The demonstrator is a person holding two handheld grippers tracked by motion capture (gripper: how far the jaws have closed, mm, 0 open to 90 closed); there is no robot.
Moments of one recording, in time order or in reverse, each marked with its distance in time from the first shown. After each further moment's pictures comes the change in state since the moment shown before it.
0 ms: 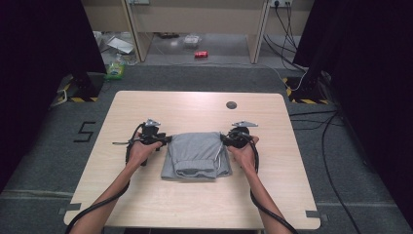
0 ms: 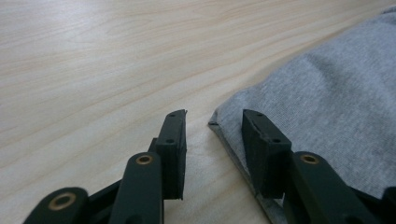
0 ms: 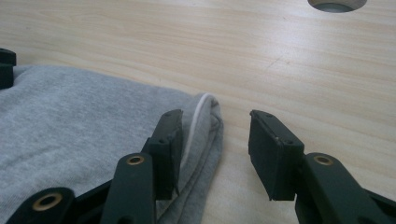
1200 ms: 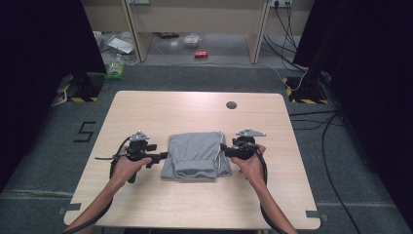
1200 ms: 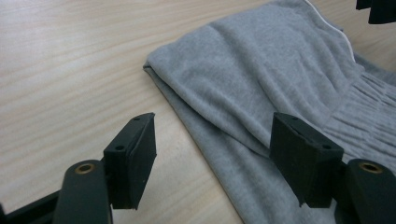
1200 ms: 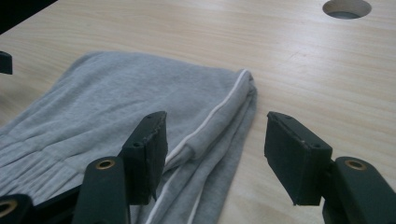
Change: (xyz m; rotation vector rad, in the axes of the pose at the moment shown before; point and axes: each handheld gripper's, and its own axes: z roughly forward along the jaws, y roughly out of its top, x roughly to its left) left arm -0.025 -0.035 -0.070 -0.021 -0.136 0.024; right arm 0.021 -0.015 -0.057 -0.025 0.061 -0.040
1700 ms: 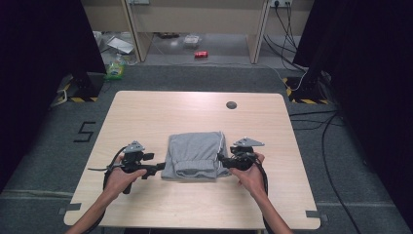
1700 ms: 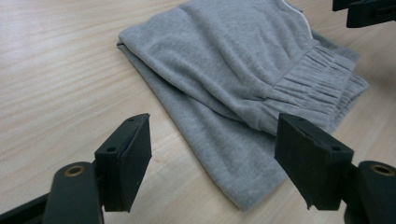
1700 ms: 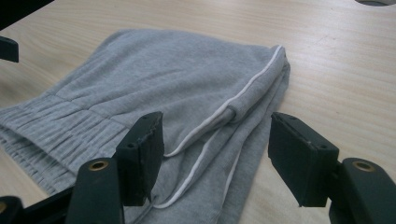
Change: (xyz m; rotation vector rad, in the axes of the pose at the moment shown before) left arm -0.016 -0.023 -0.024 -0.013 -0.048 0.026; right arm 0.021 -0.019 -0.016 0.015 0.038 -0.044
